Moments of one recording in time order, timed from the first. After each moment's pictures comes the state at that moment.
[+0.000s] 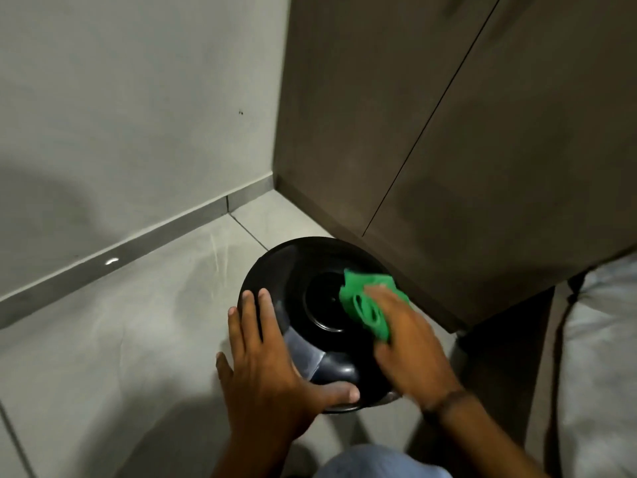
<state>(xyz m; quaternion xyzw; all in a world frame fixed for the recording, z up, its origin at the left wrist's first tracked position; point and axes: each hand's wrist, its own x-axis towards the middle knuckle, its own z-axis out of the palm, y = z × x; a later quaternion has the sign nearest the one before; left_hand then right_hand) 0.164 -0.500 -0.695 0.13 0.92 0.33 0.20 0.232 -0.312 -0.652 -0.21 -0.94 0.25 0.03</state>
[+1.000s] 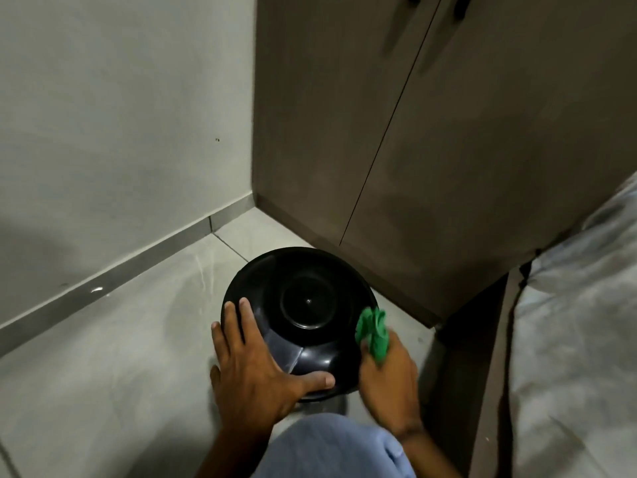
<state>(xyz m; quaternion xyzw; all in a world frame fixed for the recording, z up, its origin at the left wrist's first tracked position) 0.170 -0.499 -0.685 0.12 0.92 0.34 0.19 0.274 -0.345 -0.676 -0.46 -0.80 0.37 0.13</state>
